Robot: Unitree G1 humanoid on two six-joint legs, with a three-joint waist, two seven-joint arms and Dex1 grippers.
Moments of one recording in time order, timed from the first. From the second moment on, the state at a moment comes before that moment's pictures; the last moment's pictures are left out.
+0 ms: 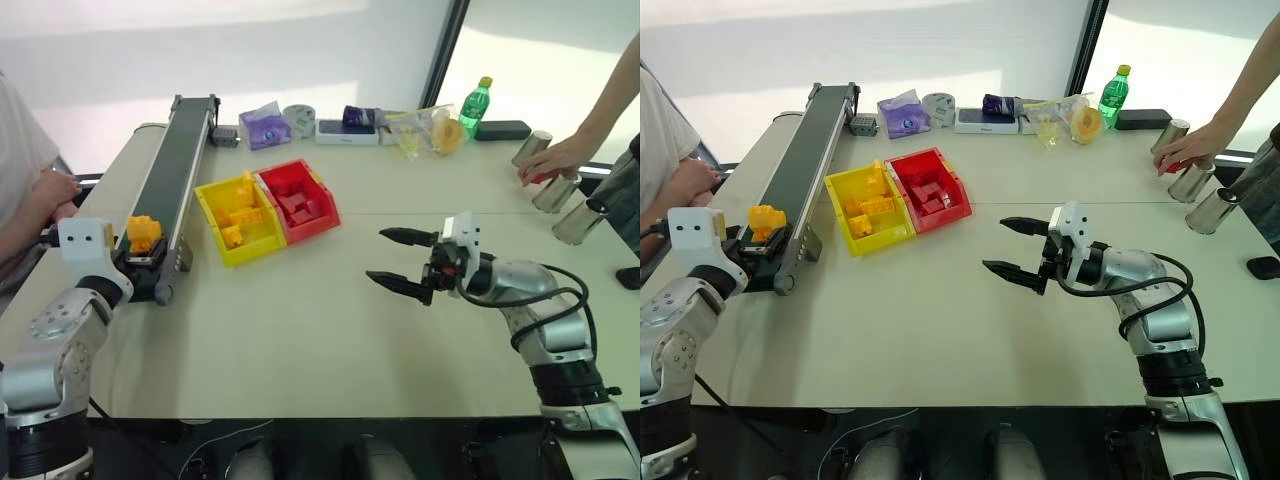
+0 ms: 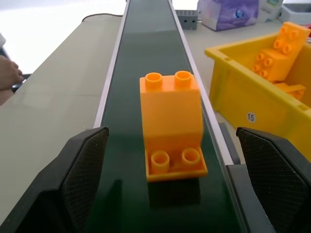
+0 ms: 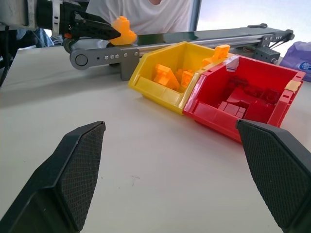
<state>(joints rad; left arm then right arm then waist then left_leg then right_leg) -0.20 0.54 0.44 -0.27 -0.46 0.70 -0.15 -0.44 -0.58 -0.03 0.00 0.47 0.23 1.09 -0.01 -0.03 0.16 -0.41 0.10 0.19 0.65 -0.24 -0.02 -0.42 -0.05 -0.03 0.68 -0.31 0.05</state>
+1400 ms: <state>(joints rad) -0.78 0.29 0.23 0.33 -0.32 0.43 -0.15 -0.43 -0.58 -0.05 -0.05 0.47 0.25 1.02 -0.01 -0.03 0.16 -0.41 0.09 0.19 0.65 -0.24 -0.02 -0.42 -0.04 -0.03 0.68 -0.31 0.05</state>
